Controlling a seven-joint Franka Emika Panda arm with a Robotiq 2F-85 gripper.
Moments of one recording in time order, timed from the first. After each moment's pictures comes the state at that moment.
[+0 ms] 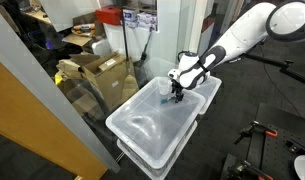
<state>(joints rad) -0.57 1.09 0.26 -1.66 -0.18 2.81 -1.10</state>
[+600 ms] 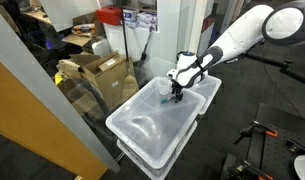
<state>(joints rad) -0.55 1.12 0.25 -1.58 -0.16 2.73 -1.10</state>
